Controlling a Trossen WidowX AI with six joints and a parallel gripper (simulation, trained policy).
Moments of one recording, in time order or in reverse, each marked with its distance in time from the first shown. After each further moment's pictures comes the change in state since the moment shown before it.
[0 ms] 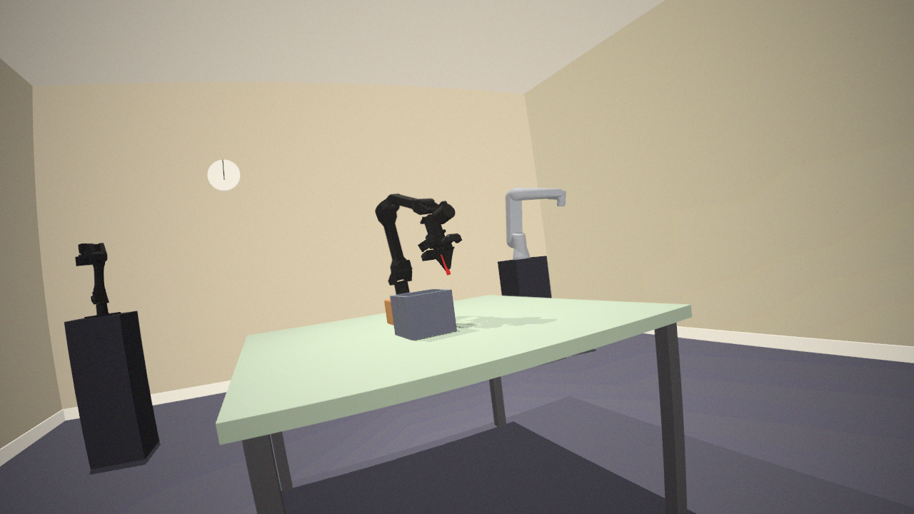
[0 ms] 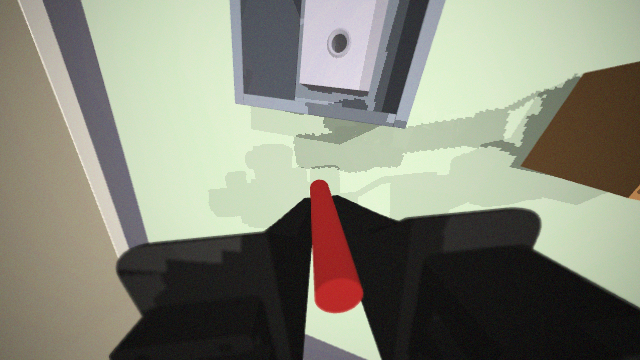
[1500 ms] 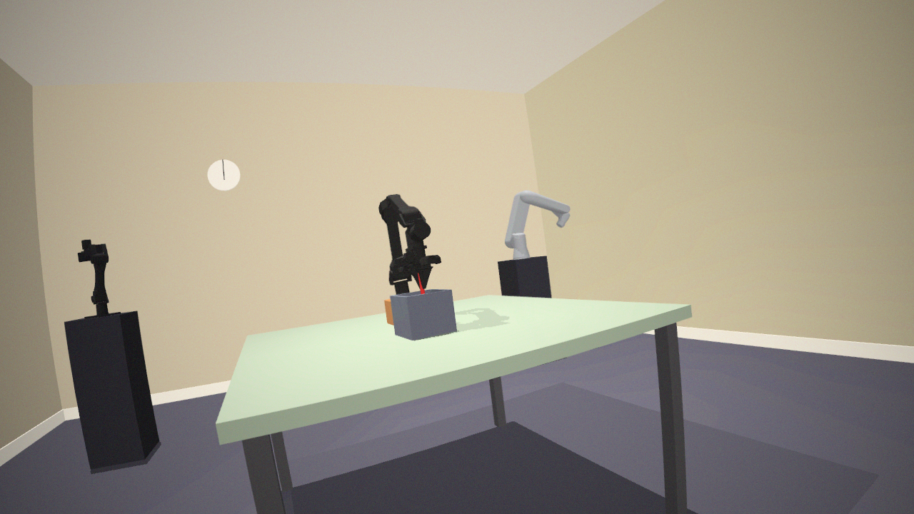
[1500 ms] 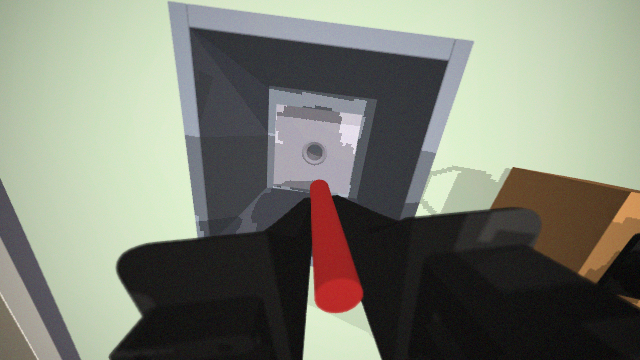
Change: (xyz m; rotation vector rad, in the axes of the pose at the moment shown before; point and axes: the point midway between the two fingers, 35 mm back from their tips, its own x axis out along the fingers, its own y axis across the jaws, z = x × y) arm 0.047 -0.014 0.114 0.011 -0.045 -0.197
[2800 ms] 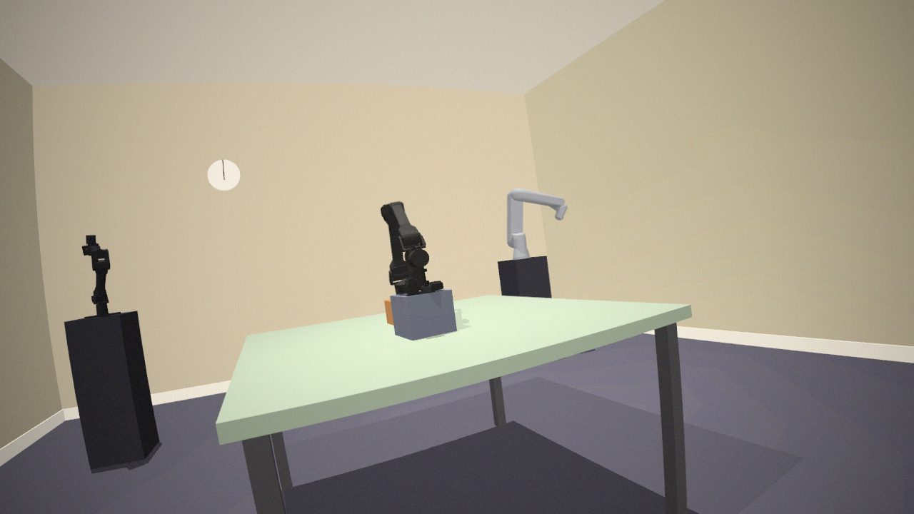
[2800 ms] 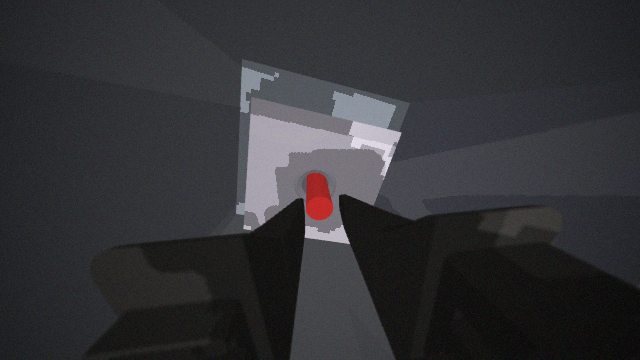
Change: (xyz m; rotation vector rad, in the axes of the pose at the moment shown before) arm 0.080 -0.001 0.013 -0.087 0.083 -0.079
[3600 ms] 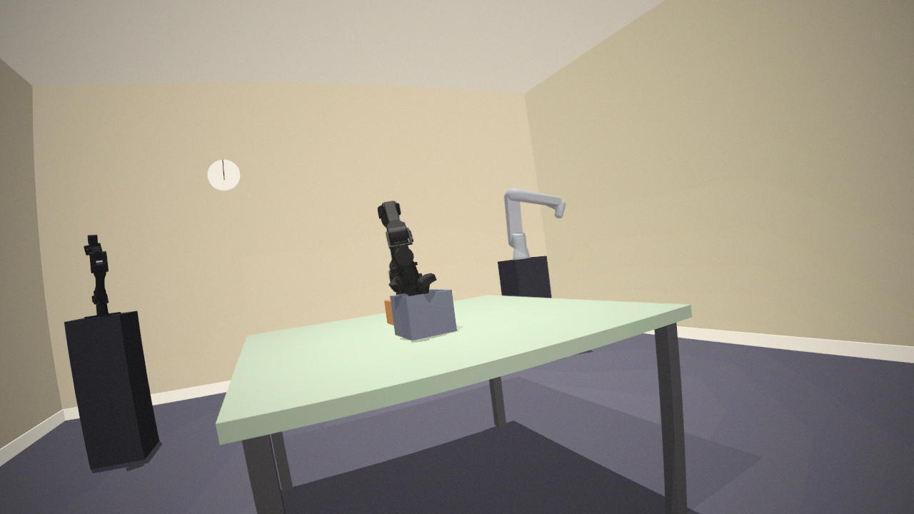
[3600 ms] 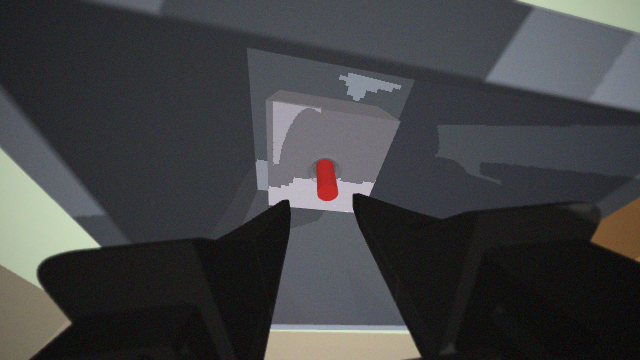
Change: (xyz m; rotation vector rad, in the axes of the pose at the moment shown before) arm -0.025 0.006 0.012 0.074 0.220 0.041
